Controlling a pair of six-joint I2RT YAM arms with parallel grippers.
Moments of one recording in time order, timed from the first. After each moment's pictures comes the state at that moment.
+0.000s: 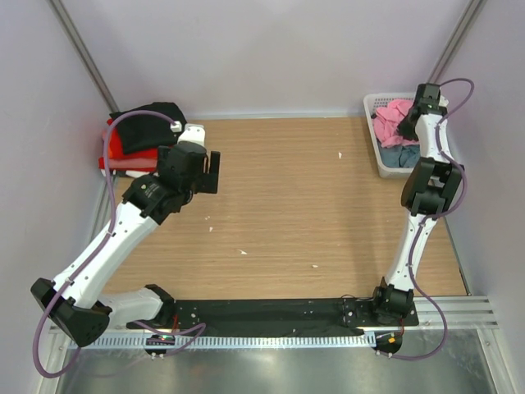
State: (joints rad) left arm -0.61 1.18 1.32 -0.82 -0.55 -0.24; right arm -0.26 2.36 2.21 -0.71 0.14 0.46
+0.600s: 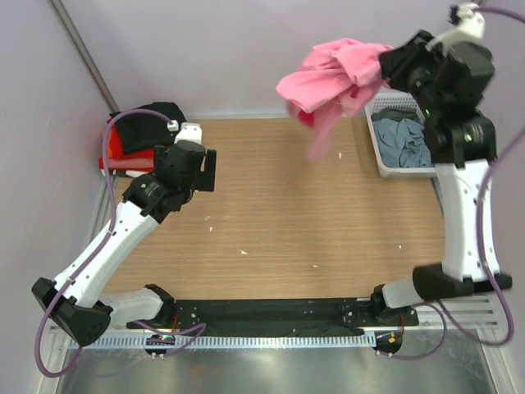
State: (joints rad) left arm -0.59 1.18 1.32 -0.82 -0.59 -0.24; right arm 0.17 1.58 2.23 -0.68 -0.03 0.39
